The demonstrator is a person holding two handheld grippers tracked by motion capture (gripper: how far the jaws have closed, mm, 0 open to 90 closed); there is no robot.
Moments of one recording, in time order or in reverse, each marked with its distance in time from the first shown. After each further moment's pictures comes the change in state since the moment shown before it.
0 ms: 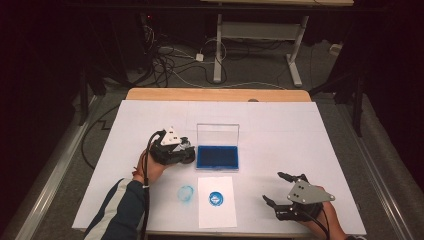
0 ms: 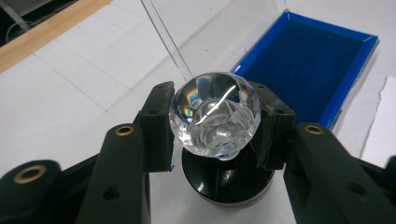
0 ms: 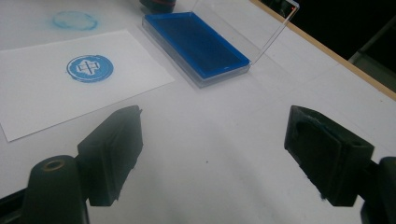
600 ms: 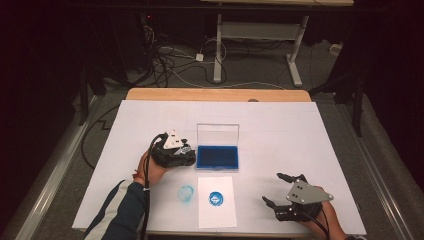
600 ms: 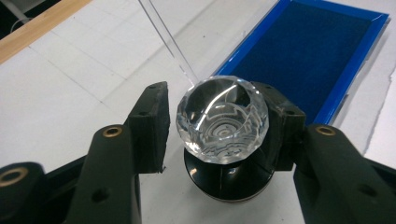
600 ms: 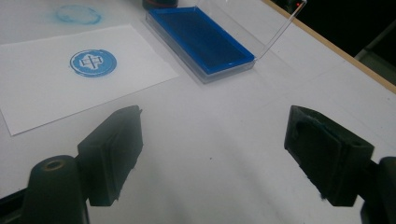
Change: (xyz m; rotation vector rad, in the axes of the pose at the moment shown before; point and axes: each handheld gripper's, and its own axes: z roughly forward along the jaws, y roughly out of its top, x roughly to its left) left arm -0.005 -0.002 0.001 0.007 0.019 0.018; right arm 0.000 -0.001 0.001 0.015 0.016 -0.006
